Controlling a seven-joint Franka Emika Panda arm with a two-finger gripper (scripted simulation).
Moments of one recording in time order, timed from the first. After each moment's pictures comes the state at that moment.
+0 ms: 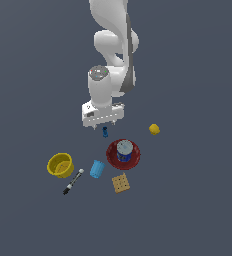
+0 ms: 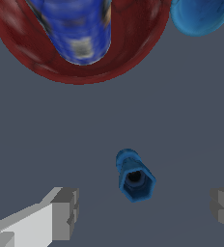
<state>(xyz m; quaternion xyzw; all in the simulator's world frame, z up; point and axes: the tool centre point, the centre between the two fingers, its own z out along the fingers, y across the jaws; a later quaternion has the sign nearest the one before) -0.124 -0.060 0.093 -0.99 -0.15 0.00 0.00</state>
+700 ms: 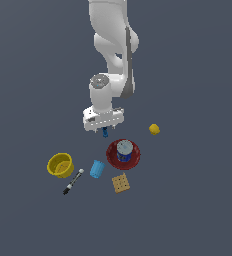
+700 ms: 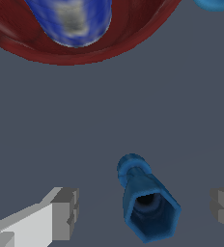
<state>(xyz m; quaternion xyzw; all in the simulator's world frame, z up) -0.125 -0.060 0.060 -0.99 -0.15 0.00 0.00</state>
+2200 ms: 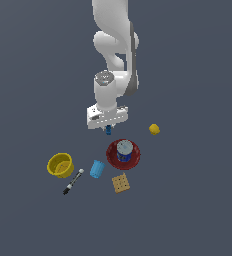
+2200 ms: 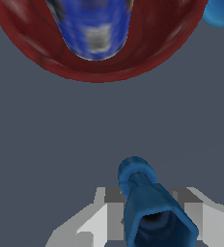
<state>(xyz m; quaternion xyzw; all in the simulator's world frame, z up) -0.125 -0.041 0.073 -0.99 -0.15 0.00 0.00</state>
